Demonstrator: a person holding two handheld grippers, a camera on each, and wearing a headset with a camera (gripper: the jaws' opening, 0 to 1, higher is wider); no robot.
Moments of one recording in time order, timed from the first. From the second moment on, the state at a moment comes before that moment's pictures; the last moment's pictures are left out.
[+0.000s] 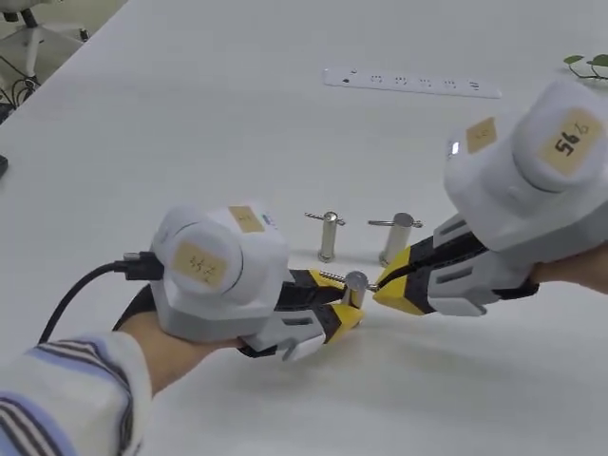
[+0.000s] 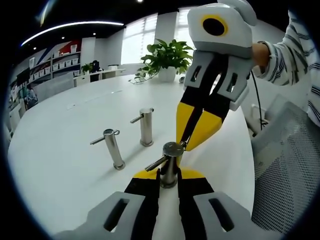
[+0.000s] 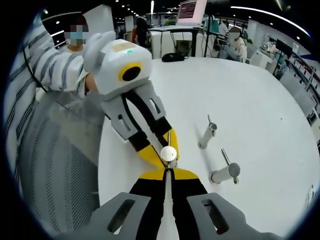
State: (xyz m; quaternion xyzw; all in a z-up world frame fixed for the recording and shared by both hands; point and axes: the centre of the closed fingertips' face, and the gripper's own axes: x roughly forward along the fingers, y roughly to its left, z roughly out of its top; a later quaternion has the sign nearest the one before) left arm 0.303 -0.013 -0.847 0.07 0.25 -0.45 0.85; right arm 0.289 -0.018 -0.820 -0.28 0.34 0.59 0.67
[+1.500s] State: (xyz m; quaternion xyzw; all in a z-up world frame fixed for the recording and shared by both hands) left arm 0.285 0.014 -0.842 0.08 0.28 -0.47 0.83; right arm 0.288 -0.028 -0.820 -0.25 0.33 0.58 0.70
